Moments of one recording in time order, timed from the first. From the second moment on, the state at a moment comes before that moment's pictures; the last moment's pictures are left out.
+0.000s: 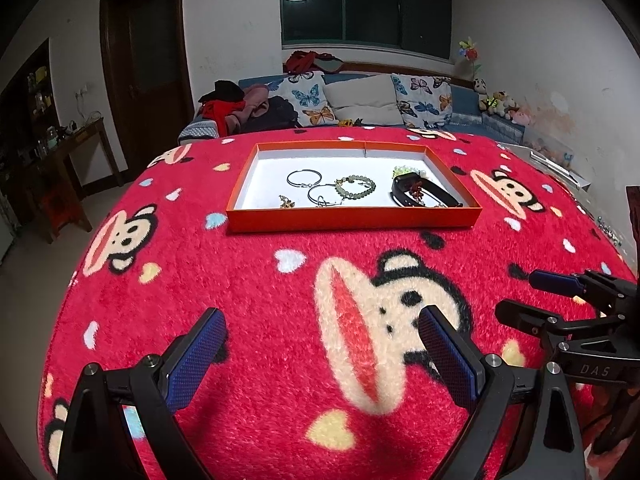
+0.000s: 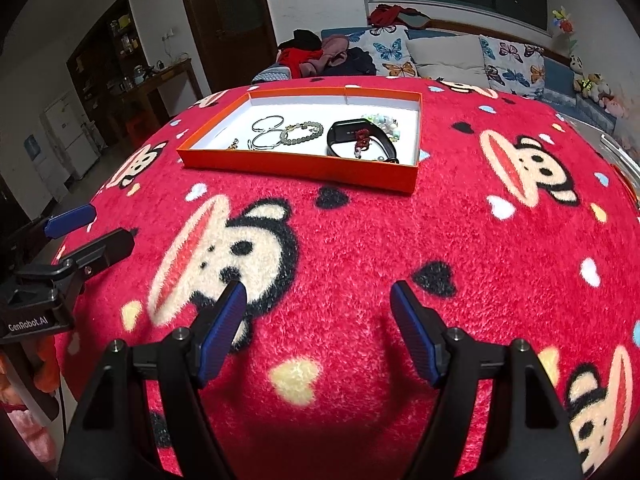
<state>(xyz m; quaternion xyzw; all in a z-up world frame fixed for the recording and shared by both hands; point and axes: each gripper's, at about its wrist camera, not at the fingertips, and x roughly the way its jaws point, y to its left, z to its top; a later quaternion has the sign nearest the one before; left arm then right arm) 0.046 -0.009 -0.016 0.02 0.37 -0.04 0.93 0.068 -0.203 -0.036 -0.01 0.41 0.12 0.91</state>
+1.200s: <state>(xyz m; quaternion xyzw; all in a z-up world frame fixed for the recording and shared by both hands) 0.041 -0.008 -0.025 0.01 0.38 -0.04 0.92 0.068 -0.199 -0.037 -0.01 0.41 0.12 0.91</state>
